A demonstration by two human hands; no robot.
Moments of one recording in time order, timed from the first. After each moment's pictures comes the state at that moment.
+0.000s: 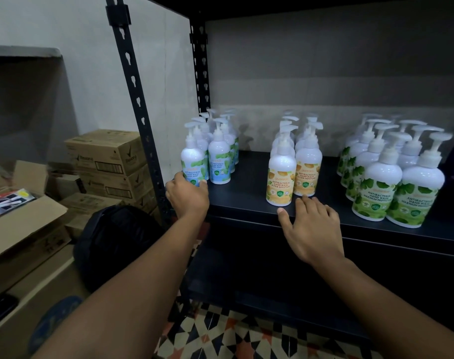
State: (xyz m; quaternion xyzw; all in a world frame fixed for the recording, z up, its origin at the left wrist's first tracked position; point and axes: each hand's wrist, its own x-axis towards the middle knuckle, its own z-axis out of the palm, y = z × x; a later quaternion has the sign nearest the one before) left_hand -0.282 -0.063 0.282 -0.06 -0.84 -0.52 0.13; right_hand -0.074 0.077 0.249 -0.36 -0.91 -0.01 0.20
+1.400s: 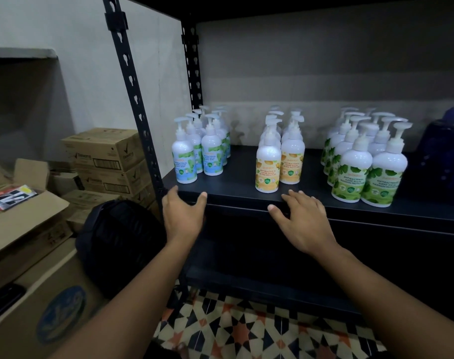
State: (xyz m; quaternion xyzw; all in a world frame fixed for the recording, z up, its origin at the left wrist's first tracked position) left_hand -0.210 -0.118 0.261 -0.13 -0.83 -0.54 0.10; right_hand -0.038 0.069 0.252 -0.28 -0.93 0.11 0.21
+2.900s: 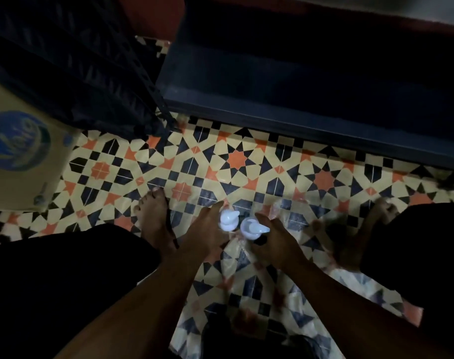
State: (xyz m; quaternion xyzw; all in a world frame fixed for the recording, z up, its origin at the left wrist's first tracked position) left_hand -0.053 -0.228 -0.113 -0.22 -0.86 -0.24 -0.39; right_hand 0.098 -0.077 -0.124 -0.31 -0.81 0.45 -0.19
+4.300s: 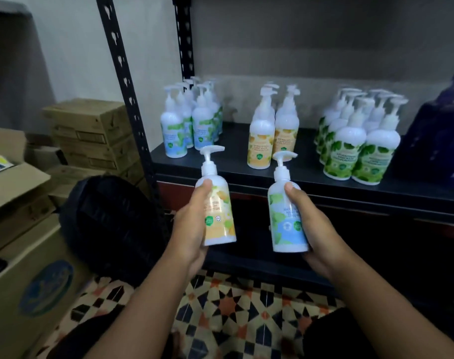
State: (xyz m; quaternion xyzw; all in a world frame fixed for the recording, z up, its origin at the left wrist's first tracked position) left_hand -0.103 -0.146 0.273 -0.10 -0.56 -0.77 -0.29; right_hand 0.028 0.007 0.272 -0.27 -0.57 0.75 0.20
